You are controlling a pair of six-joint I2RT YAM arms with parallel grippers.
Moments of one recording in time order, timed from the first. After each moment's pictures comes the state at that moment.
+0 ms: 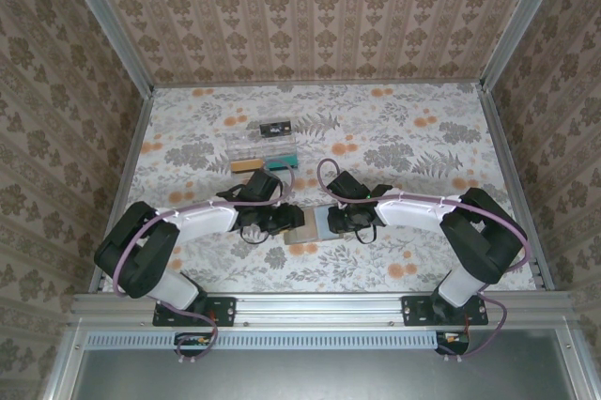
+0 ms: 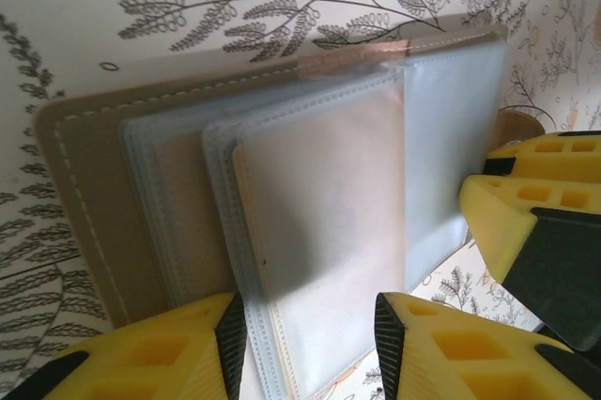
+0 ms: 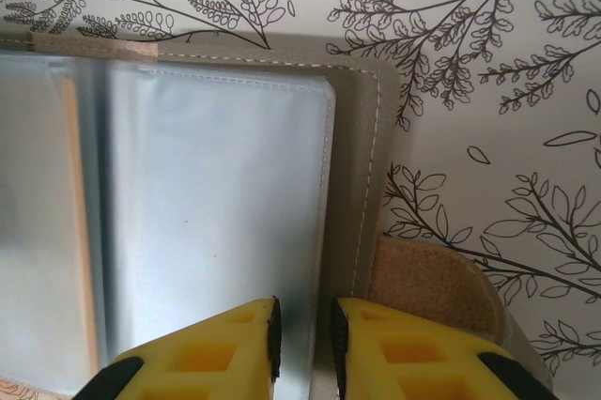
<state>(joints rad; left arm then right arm) -0.72 1.49 0.66 -0.18 0.44 -0.82 0.74 1.62 0.83 -0.39 -0.04 0.59</state>
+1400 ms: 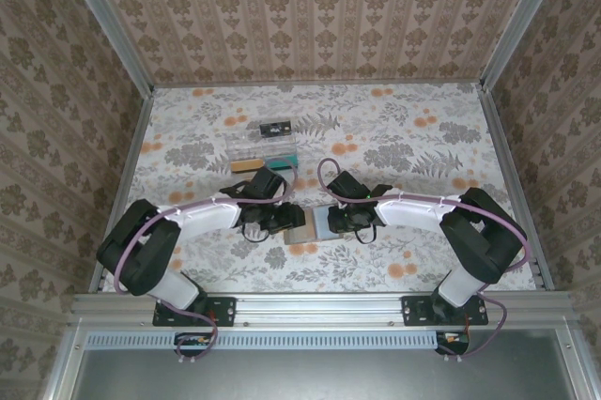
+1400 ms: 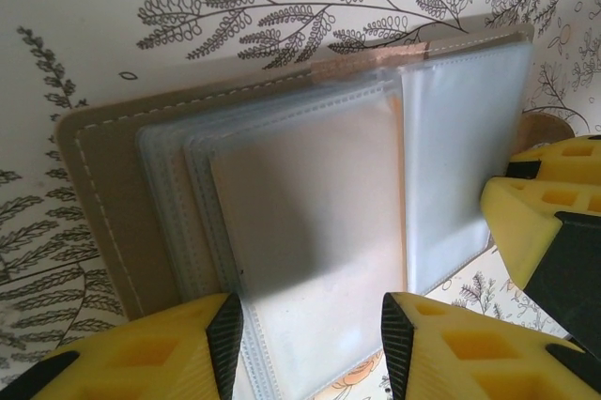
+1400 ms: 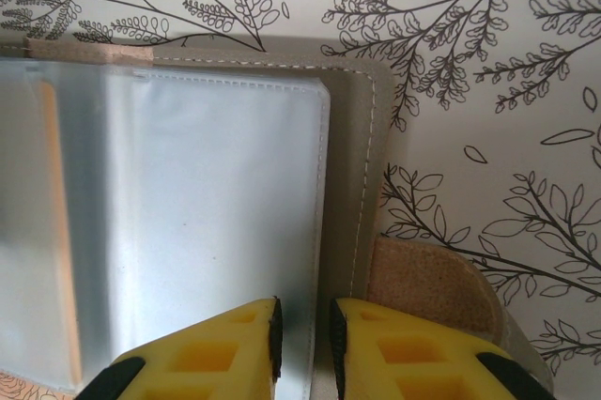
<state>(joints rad) -0.73 1.52 0.71 -0.26 0.39 -0.79 0.74 1.62 0.83 -0.38 -0.04 0.60</state>
